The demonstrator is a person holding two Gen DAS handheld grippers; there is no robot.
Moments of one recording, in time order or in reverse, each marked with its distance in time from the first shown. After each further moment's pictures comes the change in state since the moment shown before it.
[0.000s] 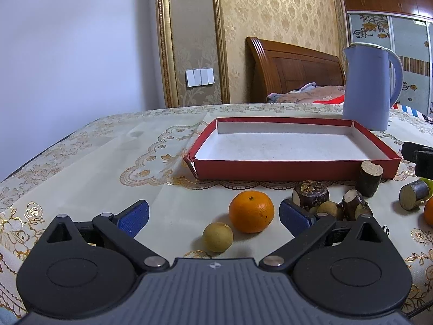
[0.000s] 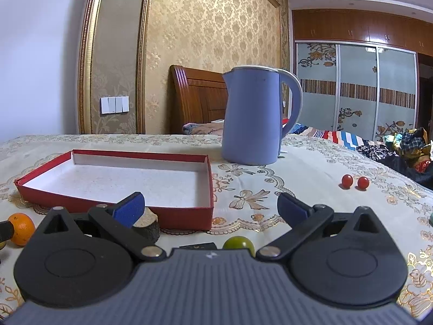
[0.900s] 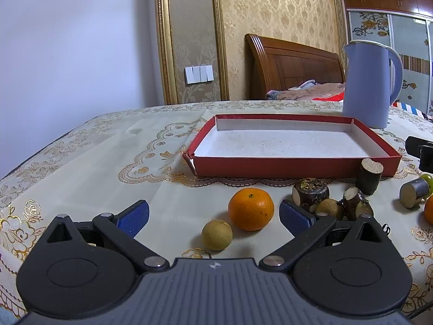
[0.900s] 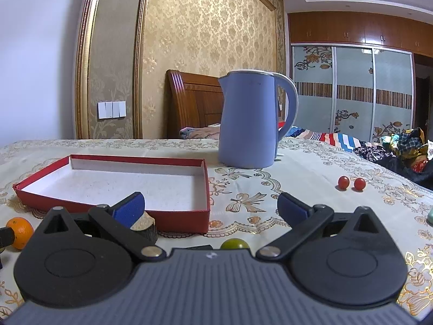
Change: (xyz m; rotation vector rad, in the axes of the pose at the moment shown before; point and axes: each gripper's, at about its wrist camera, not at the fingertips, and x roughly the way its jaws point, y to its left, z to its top) left arm 0.003 -0.001 -0.002 0.001 0.012 -0.001; right arm -0.003 -0.001 -0.001 0.012 -0.020 -0.014
